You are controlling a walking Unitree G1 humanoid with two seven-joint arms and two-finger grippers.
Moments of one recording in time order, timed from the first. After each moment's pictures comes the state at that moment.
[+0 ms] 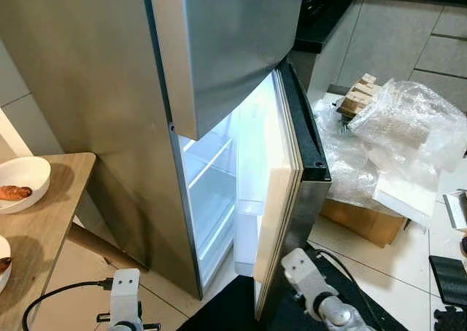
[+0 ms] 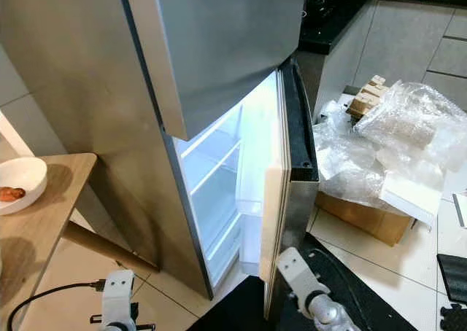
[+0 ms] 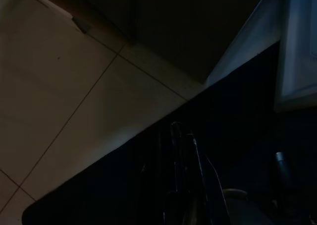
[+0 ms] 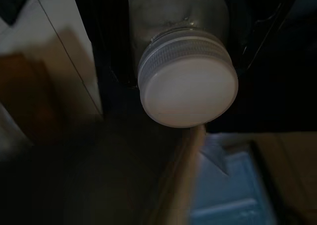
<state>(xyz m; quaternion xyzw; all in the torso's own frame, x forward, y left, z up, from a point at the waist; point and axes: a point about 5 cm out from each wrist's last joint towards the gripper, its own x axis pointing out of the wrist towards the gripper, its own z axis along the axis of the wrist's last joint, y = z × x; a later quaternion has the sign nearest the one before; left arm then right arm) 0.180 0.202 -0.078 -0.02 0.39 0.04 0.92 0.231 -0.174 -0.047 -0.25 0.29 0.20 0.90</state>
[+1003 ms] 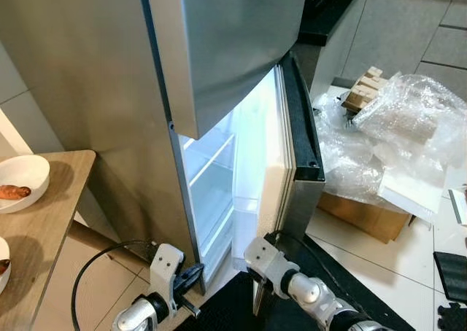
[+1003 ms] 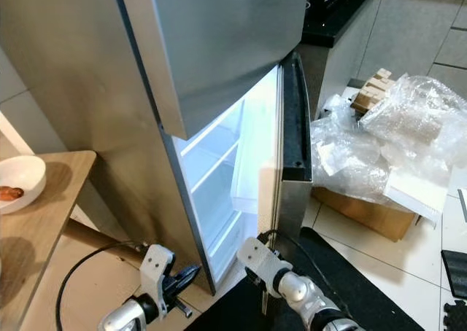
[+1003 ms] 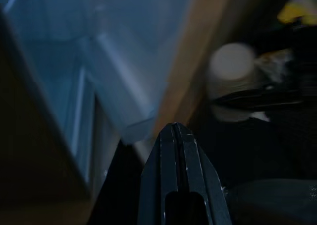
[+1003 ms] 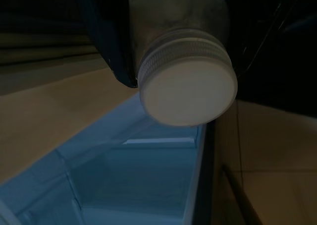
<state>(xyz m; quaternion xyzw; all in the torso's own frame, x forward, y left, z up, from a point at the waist) 0.215 0.136 -0.017 -0.04 0.14 -0.37 0.92 0.263 -0.117 -0.021 -0.27 0.20 0.33 0.88</state>
